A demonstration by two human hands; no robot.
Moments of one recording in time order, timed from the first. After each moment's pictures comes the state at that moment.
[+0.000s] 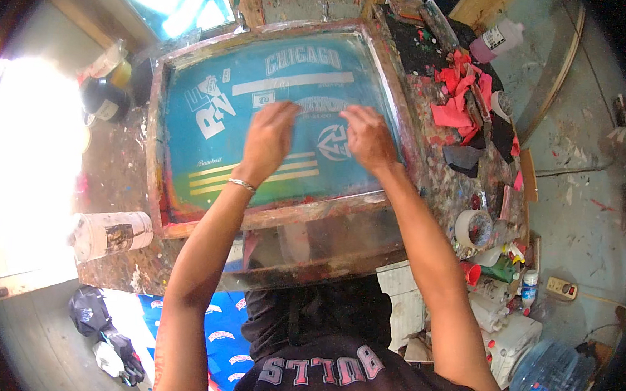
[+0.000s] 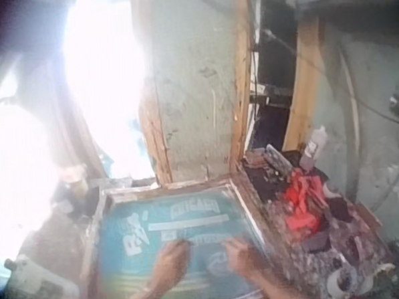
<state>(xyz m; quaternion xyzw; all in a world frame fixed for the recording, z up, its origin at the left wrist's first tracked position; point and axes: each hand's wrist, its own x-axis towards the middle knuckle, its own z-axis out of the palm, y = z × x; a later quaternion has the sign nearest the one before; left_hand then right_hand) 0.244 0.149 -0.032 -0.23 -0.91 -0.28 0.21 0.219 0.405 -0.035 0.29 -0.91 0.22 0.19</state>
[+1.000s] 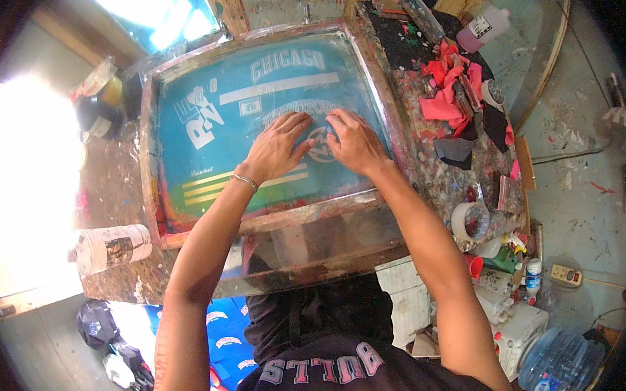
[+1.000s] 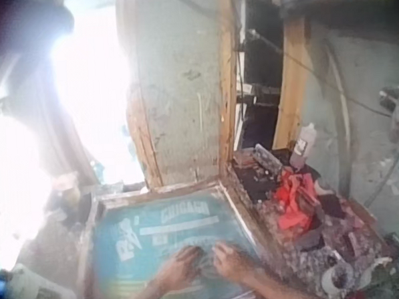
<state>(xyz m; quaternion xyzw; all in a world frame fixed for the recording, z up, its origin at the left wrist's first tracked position) 0.243 0.180 -0.020 -0.29 -0.92 -0.25 0.07 0.221 0.406 -0.030 0.29 -0.92 0.27 0.08</state>
